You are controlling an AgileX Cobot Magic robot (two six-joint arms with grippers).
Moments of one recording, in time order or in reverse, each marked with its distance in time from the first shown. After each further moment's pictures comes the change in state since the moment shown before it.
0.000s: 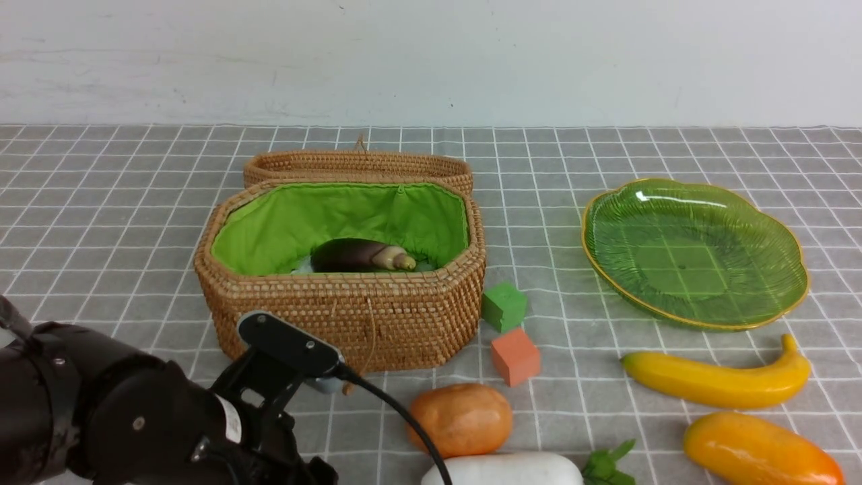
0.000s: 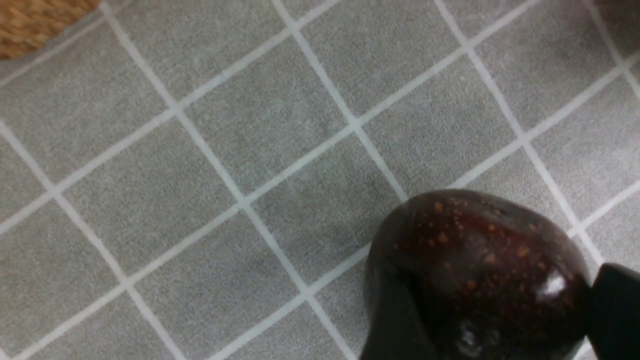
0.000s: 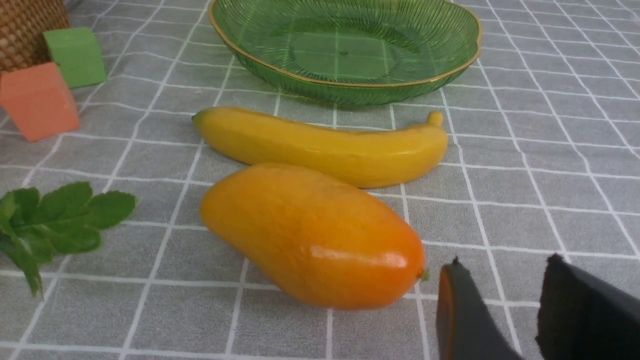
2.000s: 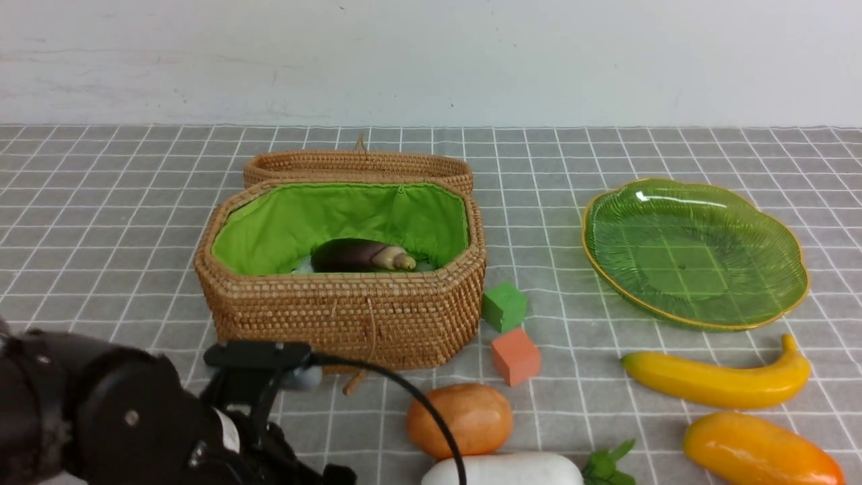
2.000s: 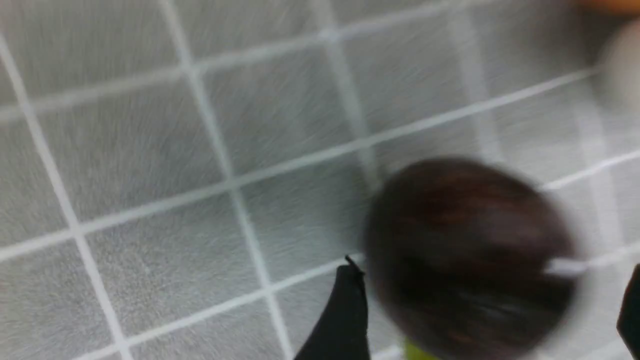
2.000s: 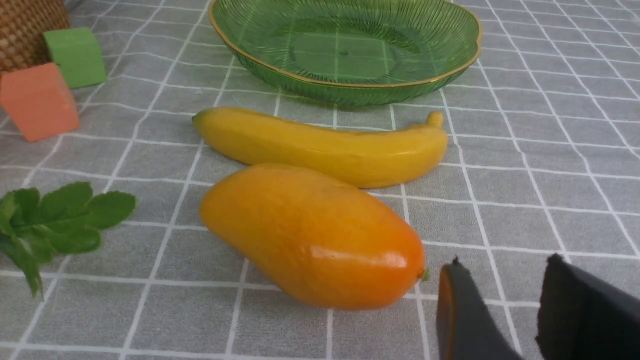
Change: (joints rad) right arm 0.000 0.000 0.000 0.000 0.000 0.000; left arm 0.000 0.011 0.022 -0.134 0.042 -0.258
